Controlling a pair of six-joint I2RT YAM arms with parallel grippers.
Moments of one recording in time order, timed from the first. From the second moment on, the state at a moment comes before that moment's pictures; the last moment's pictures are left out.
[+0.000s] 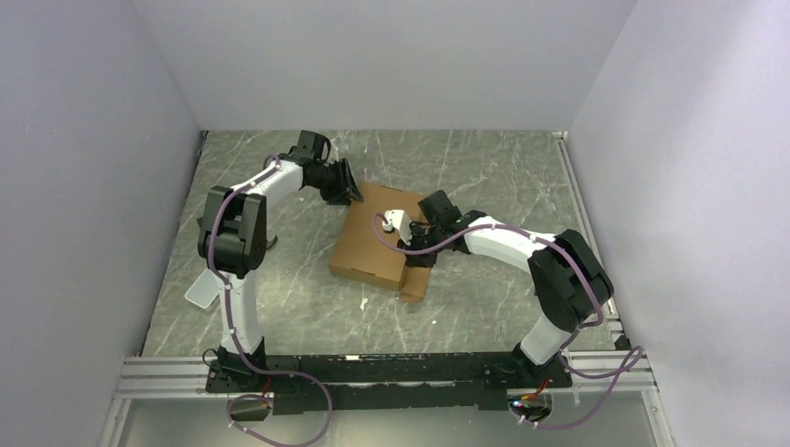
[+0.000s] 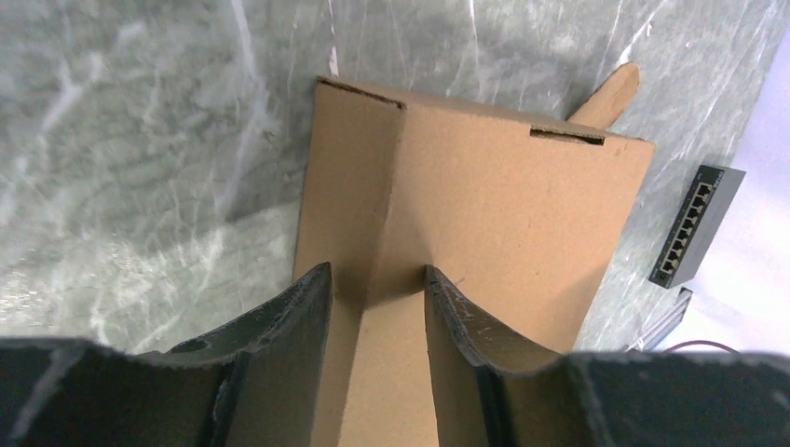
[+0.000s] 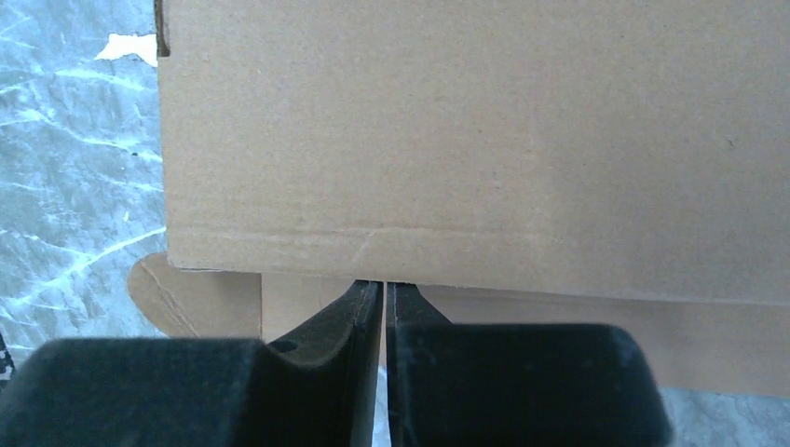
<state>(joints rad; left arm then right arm) -0.26 2.06 1.52 -0.42 0.48 -0.49 0.62 1.65 0.97 -0.34 -0.49 -0.55</state>
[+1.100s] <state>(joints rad) 0.04 1.06 0.80 -0.32 0.71 -0.51 0.34 1.13 0.76 -0.56 -0.92 -0.94</state>
